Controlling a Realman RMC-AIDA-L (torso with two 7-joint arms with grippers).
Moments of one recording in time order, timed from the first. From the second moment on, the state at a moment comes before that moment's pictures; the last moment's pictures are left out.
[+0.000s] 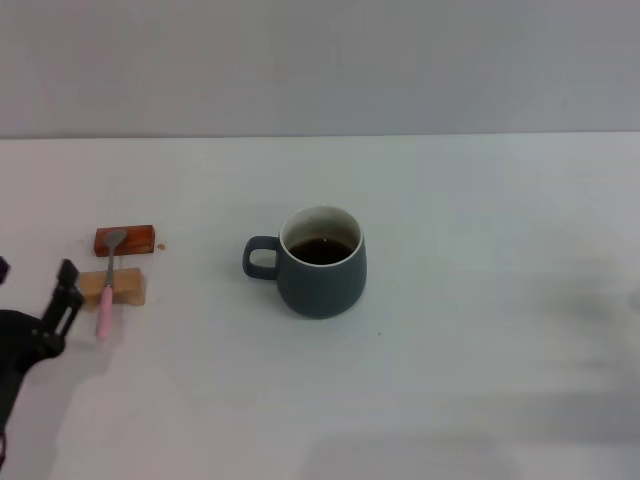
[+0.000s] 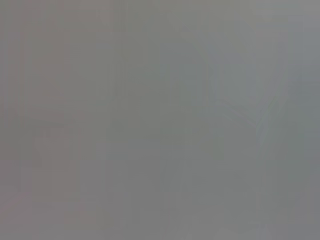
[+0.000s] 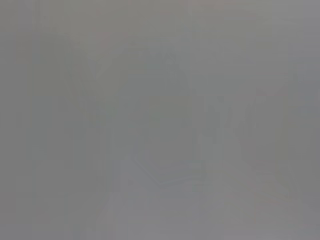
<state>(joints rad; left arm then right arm) -0.07 -2.08 -0.82 -0.32 2.43 1.36 -0.12 0.31 2.08 0.70 0.17 -2.05 -1.25 0.08</state>
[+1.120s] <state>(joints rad) -0.07 -2.08 -0.72 -0.41 2.41 1.16 0.02 0.32 2.08 0.70 0.18 -2.06 -1.24 0.08</state>
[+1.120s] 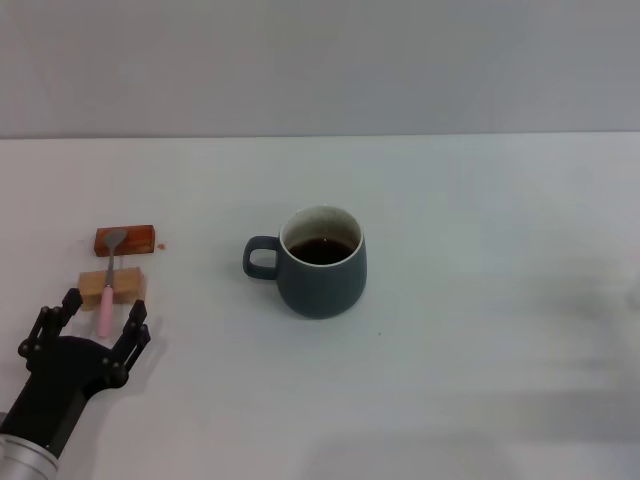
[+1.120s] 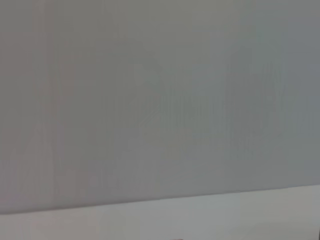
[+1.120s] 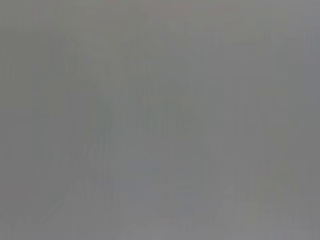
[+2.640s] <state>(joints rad) -0.08 -2.08 -0.70 -0.43 2.39 1.08 0.05 0.28 2.08 0.70 0.19 -2.06 -1.27 0.09</state>
